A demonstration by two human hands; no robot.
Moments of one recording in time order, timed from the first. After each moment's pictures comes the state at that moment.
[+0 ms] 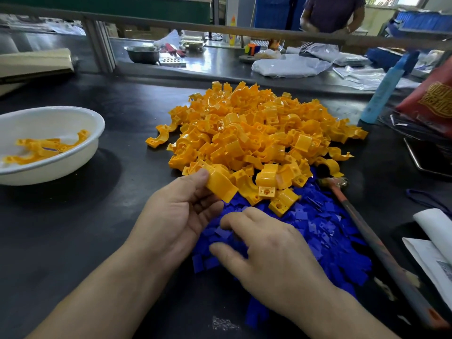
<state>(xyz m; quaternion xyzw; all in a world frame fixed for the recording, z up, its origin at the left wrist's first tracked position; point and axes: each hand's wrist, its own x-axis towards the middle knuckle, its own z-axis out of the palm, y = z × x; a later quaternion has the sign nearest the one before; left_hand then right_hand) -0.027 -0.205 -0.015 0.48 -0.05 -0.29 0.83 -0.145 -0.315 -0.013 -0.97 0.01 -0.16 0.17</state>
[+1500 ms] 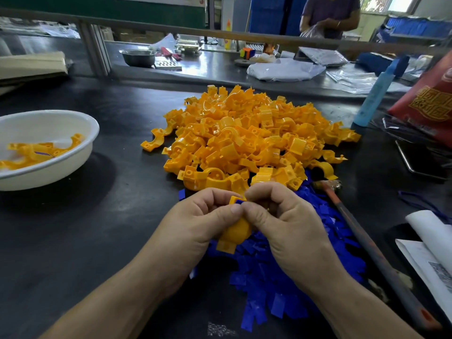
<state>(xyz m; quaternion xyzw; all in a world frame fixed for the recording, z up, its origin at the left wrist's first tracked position) -0.046 -0.201 -0.019 0.61 -0.23 -0.31 0.69 -0.136 -0.345 -0.014 -0.78 0.07 -0.22 0.58</state>
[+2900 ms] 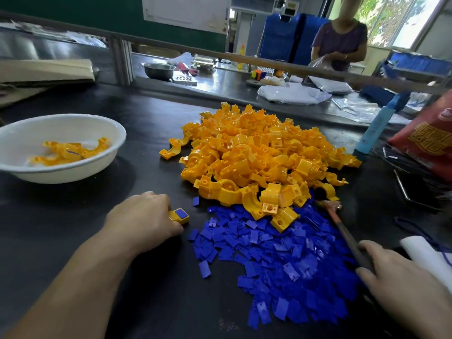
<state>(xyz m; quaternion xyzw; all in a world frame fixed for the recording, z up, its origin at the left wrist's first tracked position) 0.019 -0.148 -0.002 0.97 -0.18 -0.12 0.05 -0.226 -0.454 -0.022 -0.93 0.38 0.03 0.01</state>
